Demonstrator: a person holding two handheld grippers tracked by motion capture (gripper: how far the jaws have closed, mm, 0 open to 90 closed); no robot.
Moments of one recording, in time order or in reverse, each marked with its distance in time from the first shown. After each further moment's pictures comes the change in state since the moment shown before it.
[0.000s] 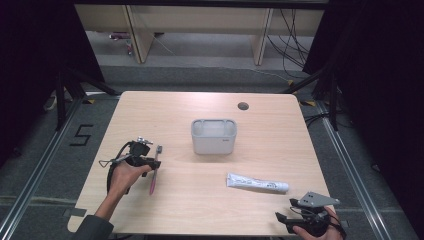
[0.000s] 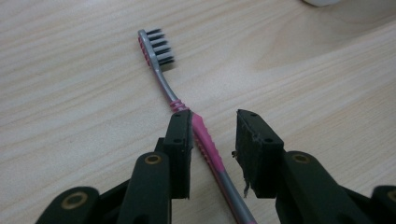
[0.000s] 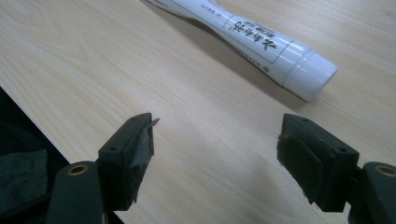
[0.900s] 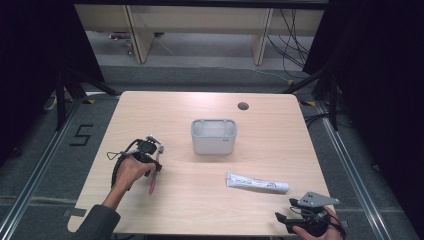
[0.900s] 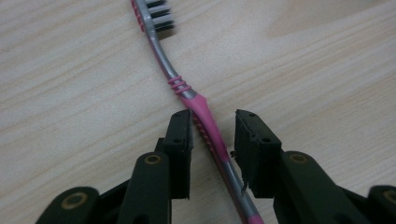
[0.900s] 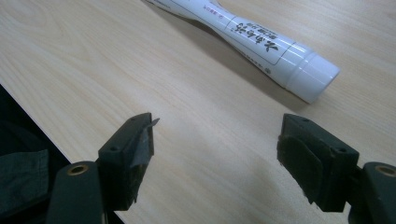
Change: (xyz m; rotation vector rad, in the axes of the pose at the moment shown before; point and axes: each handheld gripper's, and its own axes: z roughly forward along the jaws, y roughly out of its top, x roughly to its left) left arm -0.007 0.014 0.015 0.196 0.026 0.005; right arm 0.003 0.001 -0.001 0.014 0.010 0.034
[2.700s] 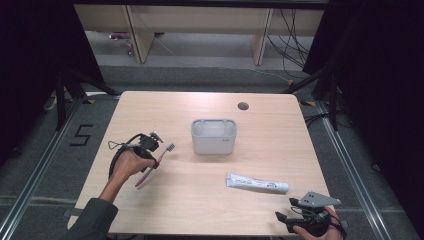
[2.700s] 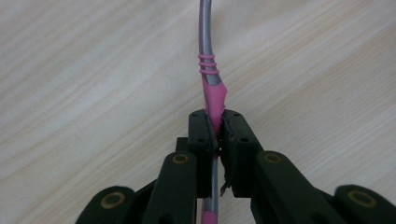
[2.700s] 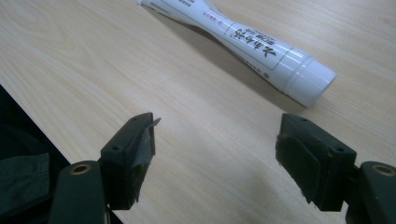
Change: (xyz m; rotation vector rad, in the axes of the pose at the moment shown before) left arm -0.004 0.014 -0.024 0.057 -0.013 0.139; right arm 0.000 0.000 -0.001 -0.013 0.014 0.011
